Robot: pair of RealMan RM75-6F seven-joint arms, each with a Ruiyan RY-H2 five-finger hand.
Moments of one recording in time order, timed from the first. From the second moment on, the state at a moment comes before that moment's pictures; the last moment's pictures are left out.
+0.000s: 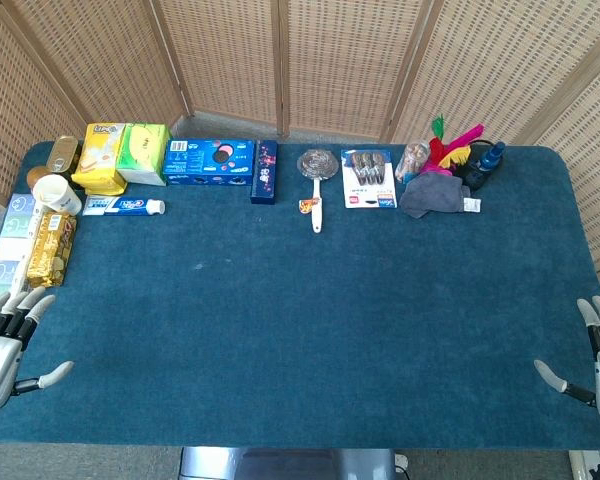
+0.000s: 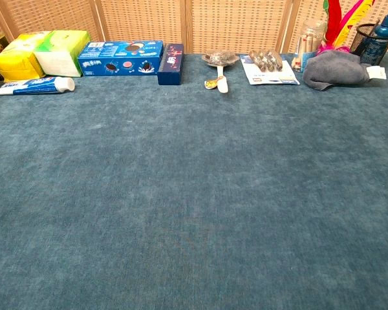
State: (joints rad) left arm -0.07 -1.14 0.05 -1.54 1.64 1.59 0.04; right arm -0.03 -1.12 0.07 -1.57 -1.52 1.69 -0.22
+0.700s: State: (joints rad) left arm -0.14 -1.26 -0.06 -1.38 1.72 1.68 -0.01; right arm 0.02 -1.11 0.10 -1.55 -1.56 1.65 -0.28
